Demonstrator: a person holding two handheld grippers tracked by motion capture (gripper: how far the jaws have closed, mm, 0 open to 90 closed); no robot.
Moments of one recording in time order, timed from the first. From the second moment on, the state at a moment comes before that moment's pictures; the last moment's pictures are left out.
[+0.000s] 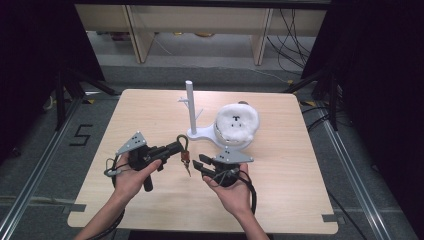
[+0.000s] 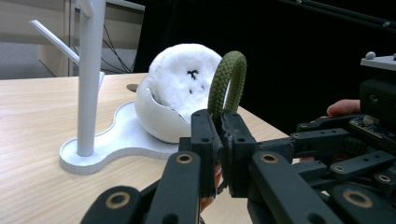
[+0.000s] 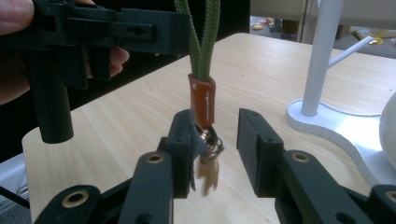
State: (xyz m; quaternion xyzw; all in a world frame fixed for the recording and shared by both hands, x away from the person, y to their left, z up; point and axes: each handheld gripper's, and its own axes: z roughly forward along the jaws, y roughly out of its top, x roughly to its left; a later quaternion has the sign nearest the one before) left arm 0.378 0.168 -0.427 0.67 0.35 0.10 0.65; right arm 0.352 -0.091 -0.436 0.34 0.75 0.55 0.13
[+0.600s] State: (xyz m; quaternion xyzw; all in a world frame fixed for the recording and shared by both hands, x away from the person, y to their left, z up) left arm 0.390 0.177 -0.421 0.67 0.36 0.13 0.64; right arm 0.346 -0.115 -0.434 0.36 0.75 0.54 0.15
